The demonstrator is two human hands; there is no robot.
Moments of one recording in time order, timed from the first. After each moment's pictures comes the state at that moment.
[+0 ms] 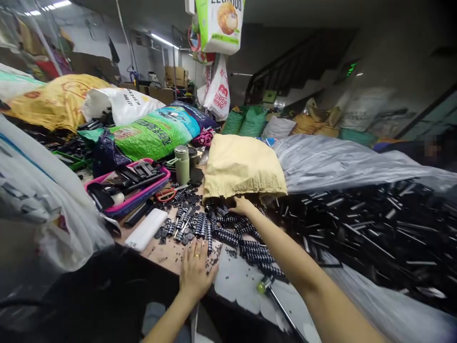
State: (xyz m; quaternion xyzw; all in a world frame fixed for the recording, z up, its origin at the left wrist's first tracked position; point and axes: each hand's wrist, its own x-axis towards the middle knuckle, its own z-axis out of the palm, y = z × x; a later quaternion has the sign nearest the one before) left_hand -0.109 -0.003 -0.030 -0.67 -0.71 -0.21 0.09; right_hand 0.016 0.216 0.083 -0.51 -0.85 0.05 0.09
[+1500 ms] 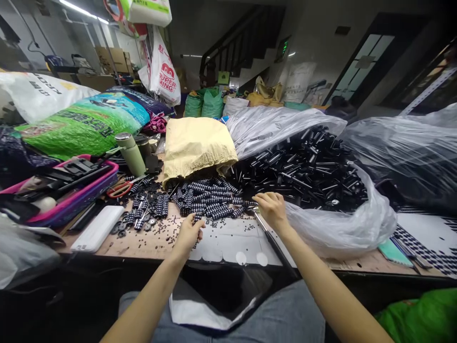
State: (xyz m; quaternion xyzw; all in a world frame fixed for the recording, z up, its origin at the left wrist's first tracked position) left_hand -0.027 0.026 0.047 -0.37 -0.54 -0.49 -0.57; right_hand 0.241 0.090 0.065 -0.54 -0.81 -0.13 0.16
